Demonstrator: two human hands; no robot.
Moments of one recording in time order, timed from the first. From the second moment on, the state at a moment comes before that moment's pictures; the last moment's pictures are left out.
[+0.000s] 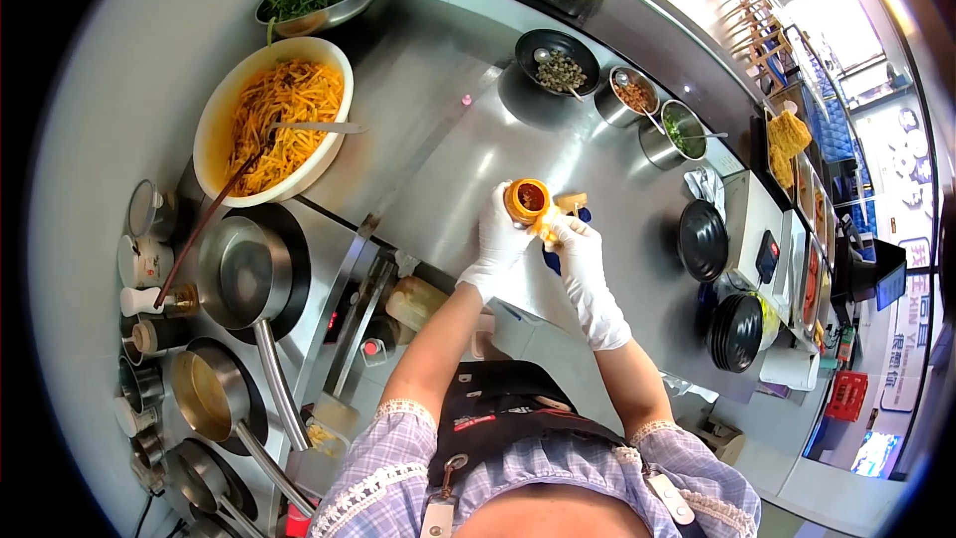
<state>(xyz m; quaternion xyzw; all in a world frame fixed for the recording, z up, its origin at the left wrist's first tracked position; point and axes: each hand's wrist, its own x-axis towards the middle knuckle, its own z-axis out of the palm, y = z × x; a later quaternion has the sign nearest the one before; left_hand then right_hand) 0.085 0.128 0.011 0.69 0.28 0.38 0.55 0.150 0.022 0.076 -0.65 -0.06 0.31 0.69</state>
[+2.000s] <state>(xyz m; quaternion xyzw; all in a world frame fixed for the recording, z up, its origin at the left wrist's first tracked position) 0.070 0.139 0.006 0.78 0.30 0.34 0.44 0.210 0.105 0.174 -0.59 -0.79 0.17 -0.02</state>
